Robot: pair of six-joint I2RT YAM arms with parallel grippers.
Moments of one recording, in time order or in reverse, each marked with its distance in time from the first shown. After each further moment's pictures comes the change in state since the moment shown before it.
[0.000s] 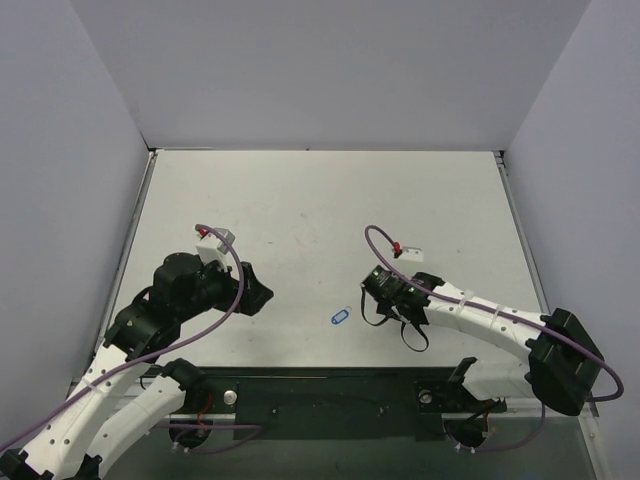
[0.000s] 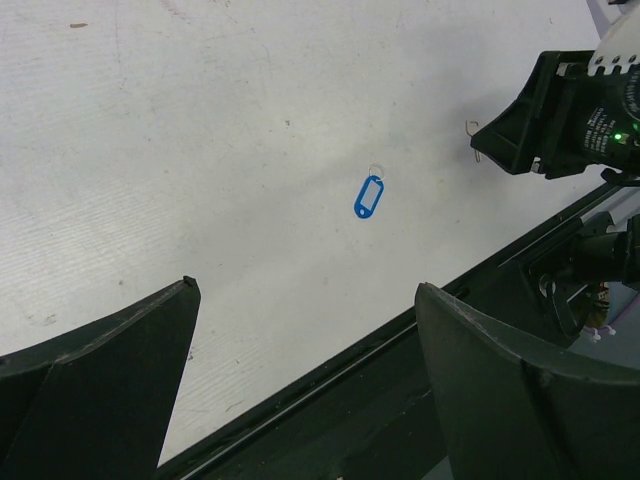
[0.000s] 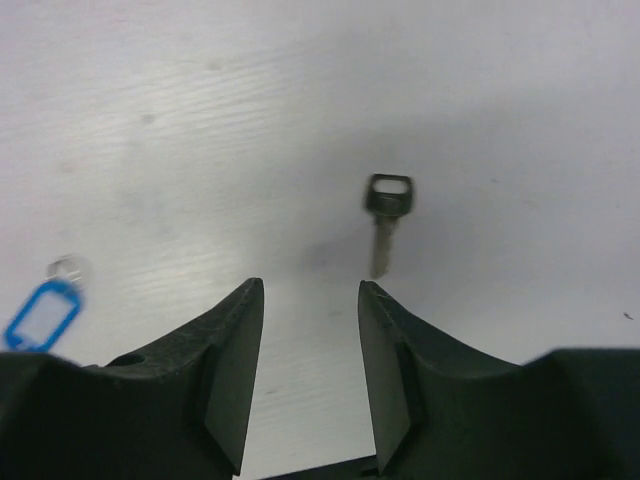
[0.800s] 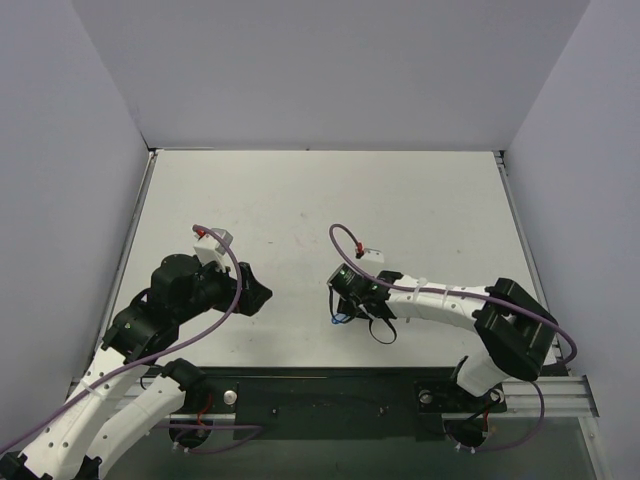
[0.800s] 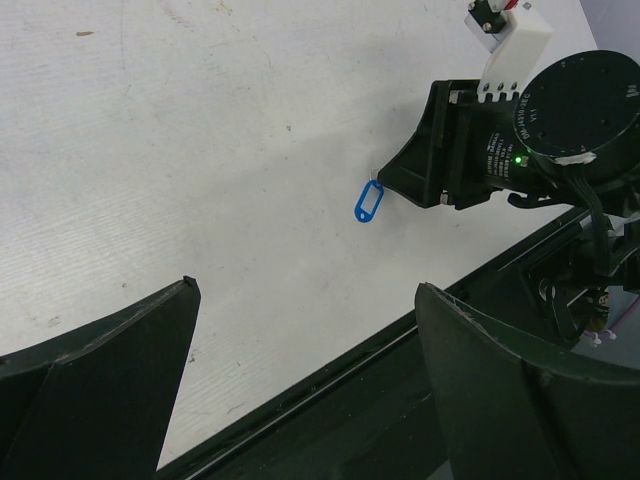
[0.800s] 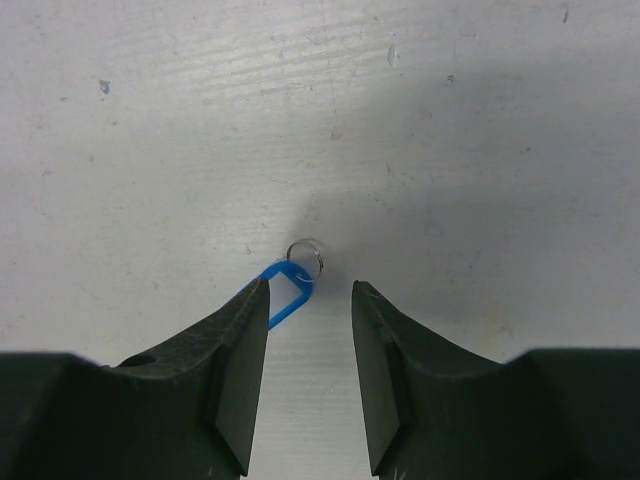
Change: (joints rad) left arm 0.000 -0.016 -0.002 0.000 -0.008 0.000; right arm 0.146 0.257 0.157 0.245 -0.162 0.096
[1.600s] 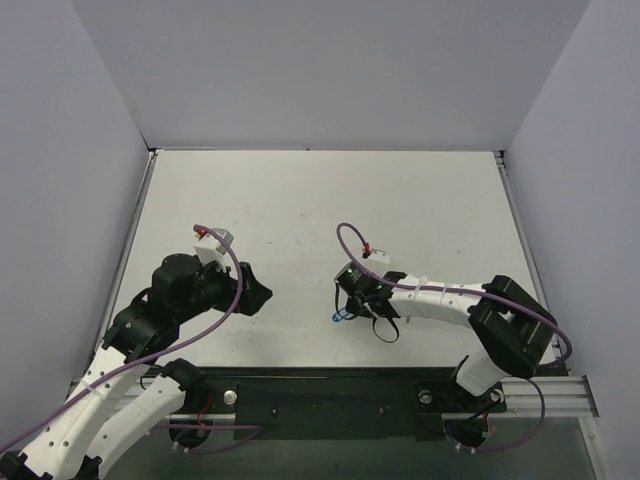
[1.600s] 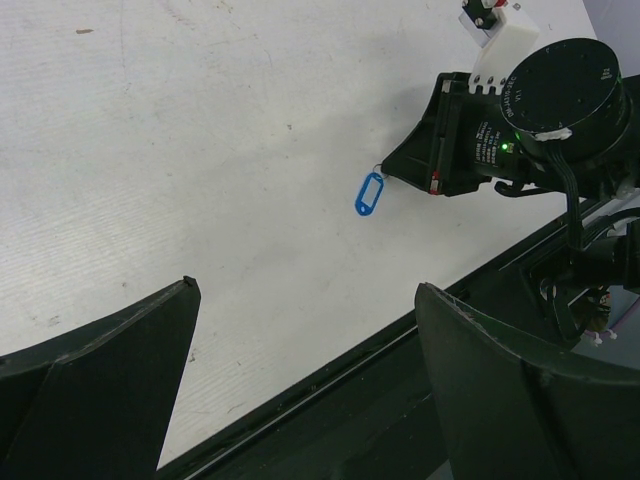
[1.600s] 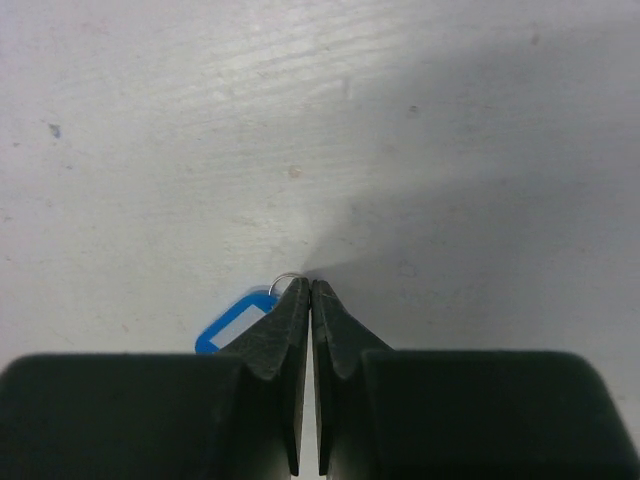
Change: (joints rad) left arm 0.000 0.005 0.000 0.000 0.000 0.000; right arm -0.060 0.043 -0.060 0.136 -0.033 -0.001
